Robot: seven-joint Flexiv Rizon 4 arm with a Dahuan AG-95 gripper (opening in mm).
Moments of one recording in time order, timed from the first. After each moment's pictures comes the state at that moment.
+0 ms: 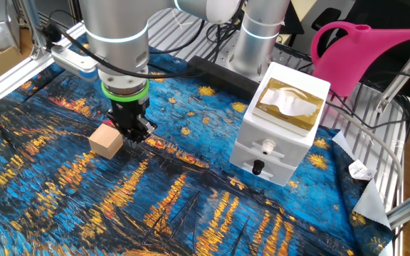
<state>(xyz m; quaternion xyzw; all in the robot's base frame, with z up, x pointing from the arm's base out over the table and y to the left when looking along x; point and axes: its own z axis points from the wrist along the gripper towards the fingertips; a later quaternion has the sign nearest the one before) 0.576 -0.080 0.103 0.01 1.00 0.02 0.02</state>
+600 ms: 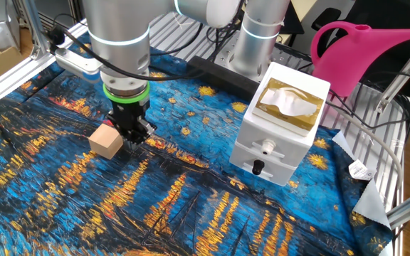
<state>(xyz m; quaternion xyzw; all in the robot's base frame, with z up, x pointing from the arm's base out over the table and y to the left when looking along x) 0.571 -0.085 0.082 0.01 1.00 0.02 0.03</state>
